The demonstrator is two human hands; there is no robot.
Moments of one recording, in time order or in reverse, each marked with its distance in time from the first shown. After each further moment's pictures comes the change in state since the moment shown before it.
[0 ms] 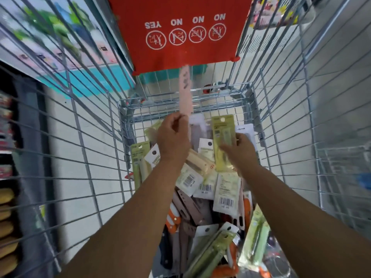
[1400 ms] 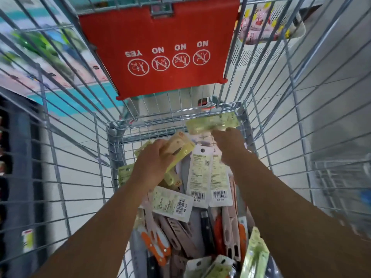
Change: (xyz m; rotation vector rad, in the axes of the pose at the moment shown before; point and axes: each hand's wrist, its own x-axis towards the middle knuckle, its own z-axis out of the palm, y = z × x) left_hand 0.041 -0.022 -0.021 0.676 -0.404 0.137; right_hand 0.058 -0.067 0.003 -0.015 -0.030 0.062
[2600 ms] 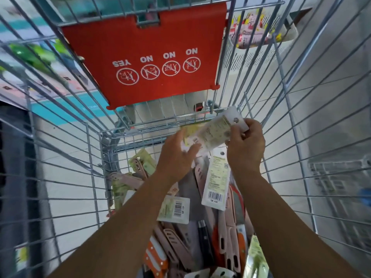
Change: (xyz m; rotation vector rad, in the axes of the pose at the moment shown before) left_hand 0.022 0.058 0.025 -0.210 -0.063 0.113; right_hand -0.038 0.002 -0.027 0.348 0.441 -0.367
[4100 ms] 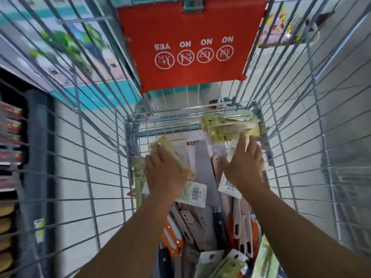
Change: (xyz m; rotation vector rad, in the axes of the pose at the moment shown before) left_hand -0.061 -0.067 -0.006 0.512 0.074 -0.435; right_hand -0.044 0.046 0.003 -0.949 -0.474 -0.095
